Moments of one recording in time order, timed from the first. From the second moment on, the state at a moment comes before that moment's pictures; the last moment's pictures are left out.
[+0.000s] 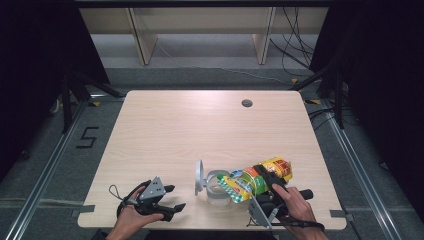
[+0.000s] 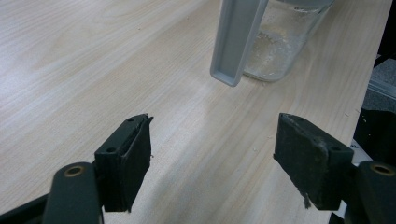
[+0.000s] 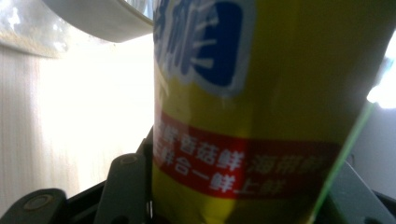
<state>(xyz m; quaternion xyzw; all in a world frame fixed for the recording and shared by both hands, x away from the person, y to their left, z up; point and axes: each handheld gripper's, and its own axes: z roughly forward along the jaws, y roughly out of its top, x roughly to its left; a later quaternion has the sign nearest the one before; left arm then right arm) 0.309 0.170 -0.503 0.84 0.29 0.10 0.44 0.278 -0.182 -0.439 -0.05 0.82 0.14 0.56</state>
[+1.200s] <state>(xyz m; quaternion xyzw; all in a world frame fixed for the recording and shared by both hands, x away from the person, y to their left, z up) 0.310 0.171 -0.504 0.84 0.29 0.11 0.44 0.266 -0.162 -0.444 -0.21 0.76 0.00 0.62</state>
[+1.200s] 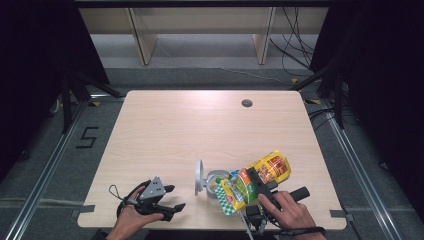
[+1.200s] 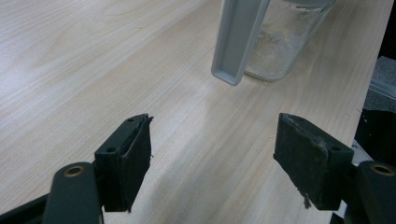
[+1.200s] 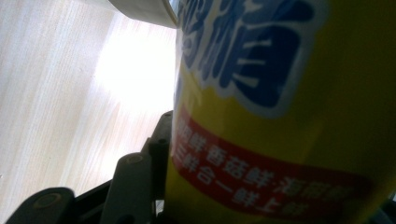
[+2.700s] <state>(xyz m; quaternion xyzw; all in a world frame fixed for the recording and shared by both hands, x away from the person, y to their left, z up) 0.310 0.169 -0.505 0.84 0.29 0.10 0.45 0.266 -0.154 -0.441 -0.30 0.71 -0.08 0.63</state>
